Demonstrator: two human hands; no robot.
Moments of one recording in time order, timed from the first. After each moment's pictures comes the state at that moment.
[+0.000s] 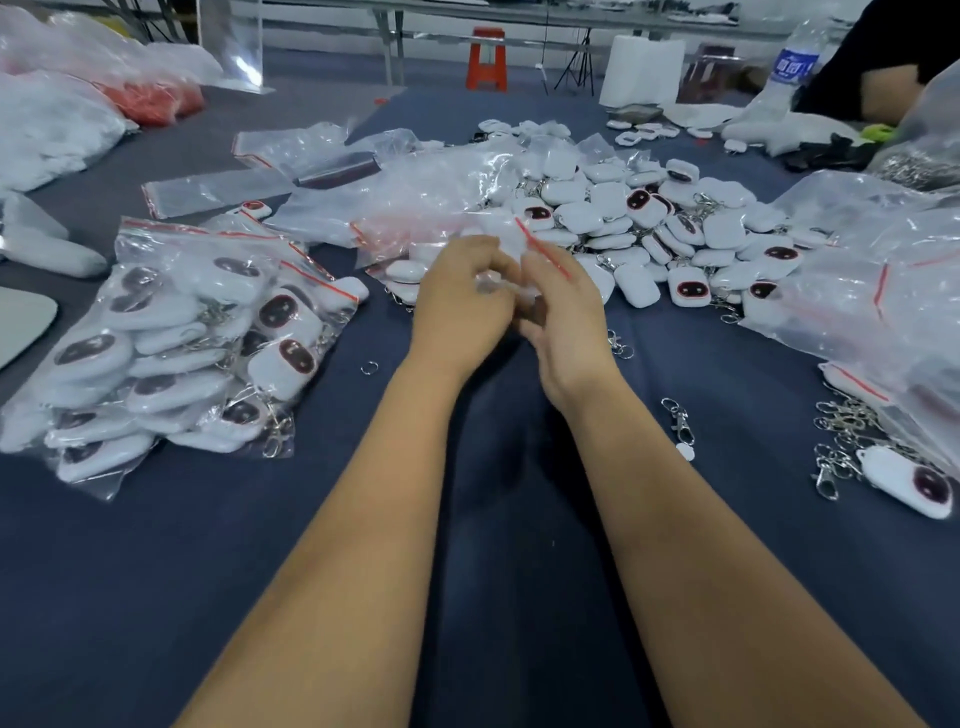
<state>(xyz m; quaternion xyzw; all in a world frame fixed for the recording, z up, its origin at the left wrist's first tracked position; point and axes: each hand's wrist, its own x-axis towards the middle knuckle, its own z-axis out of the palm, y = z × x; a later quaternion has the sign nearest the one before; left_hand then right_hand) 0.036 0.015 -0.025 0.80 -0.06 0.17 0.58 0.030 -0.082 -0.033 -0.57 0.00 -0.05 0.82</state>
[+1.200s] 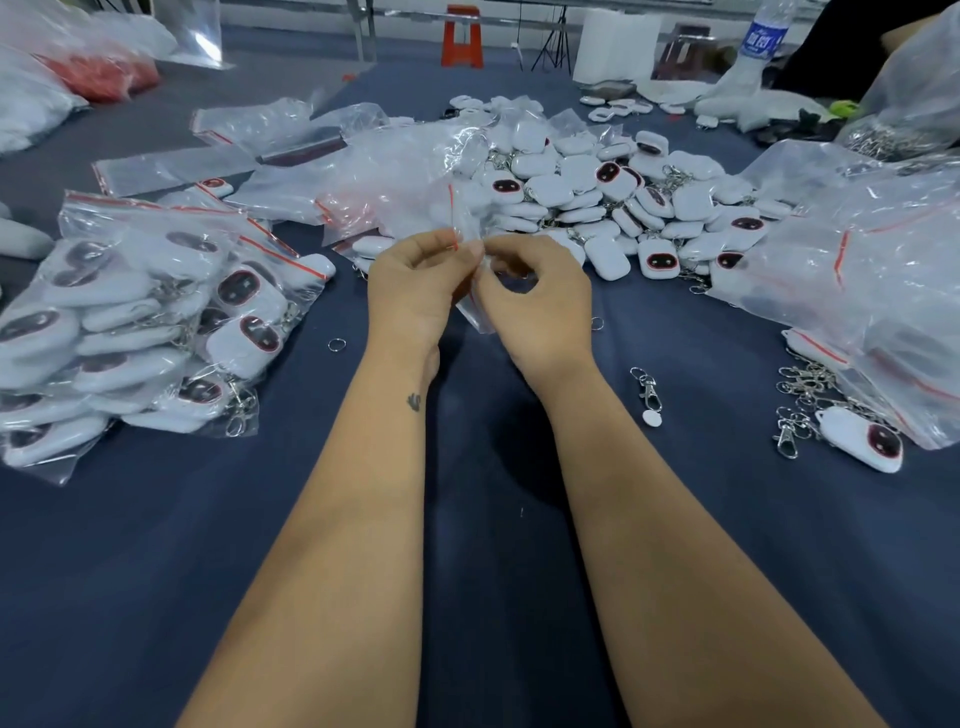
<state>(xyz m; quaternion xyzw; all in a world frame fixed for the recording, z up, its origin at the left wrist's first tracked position) 0.019 0.012 -0.028 0.57 0.04 0.10 0.82 0.009 -0.090 -0.034 -0.80 -0.06 -0.24 0.54</state>
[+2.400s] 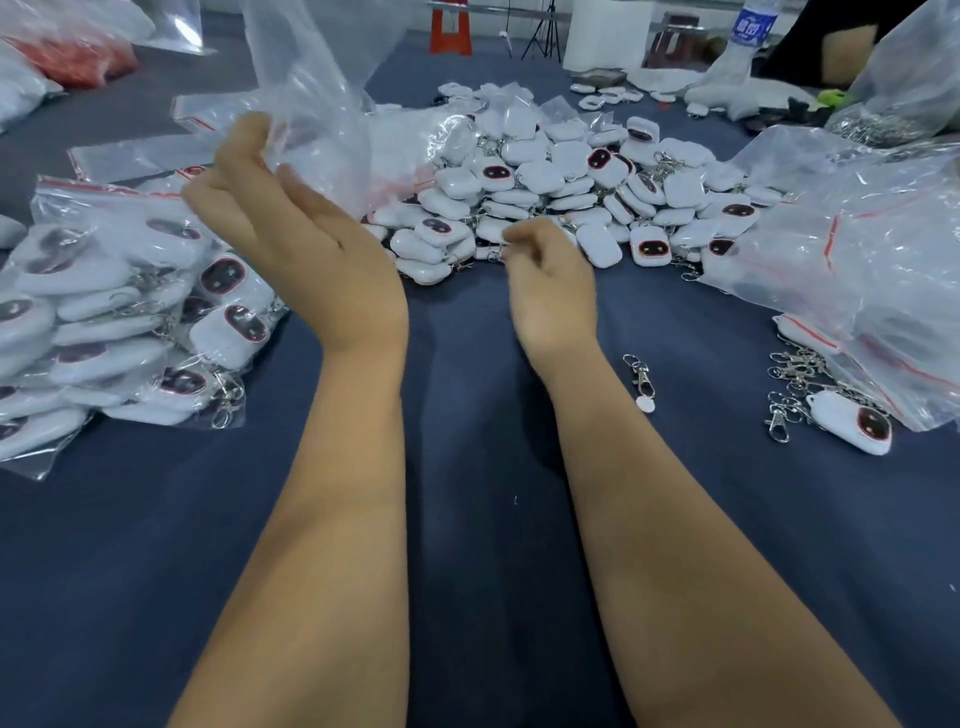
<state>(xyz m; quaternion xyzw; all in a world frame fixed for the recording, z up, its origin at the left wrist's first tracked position) 0.009 0.030 -0.008 0.59 0.07 0.60 0.53 0.015 -0.102 -0.036 -0.81 0.03 -0.18 0.56</state>
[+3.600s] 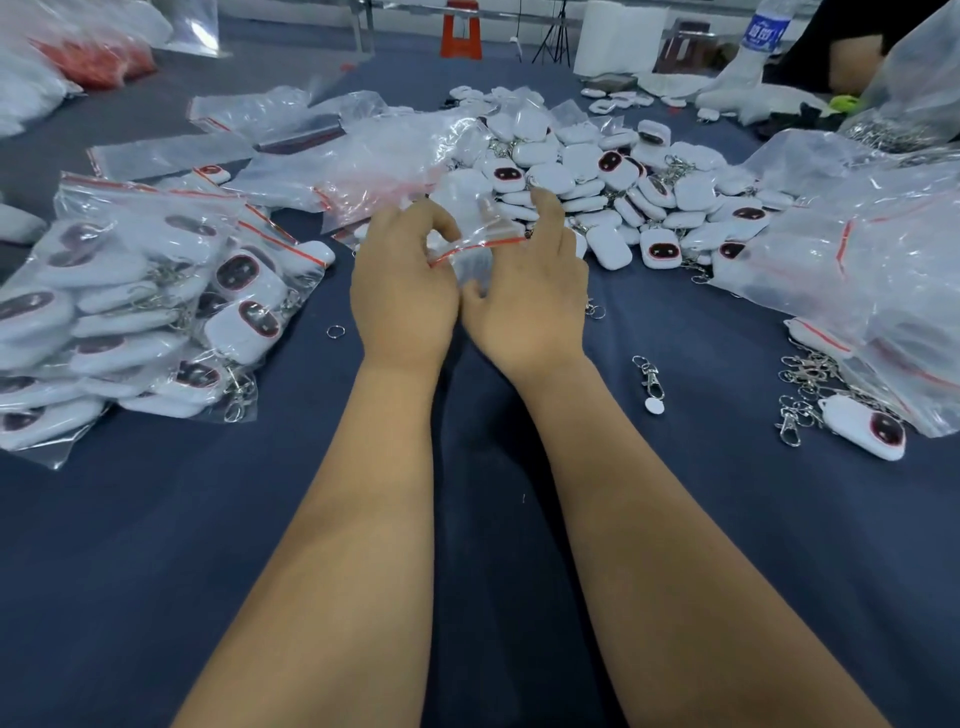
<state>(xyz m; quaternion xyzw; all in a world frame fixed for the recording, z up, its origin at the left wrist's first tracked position) 0.008 0.018 -0.035 0.81 -0.02 0.33 0.48 0.009 -0.080 -0.038 -0.95 -0.03 -0.25 0.16</state>
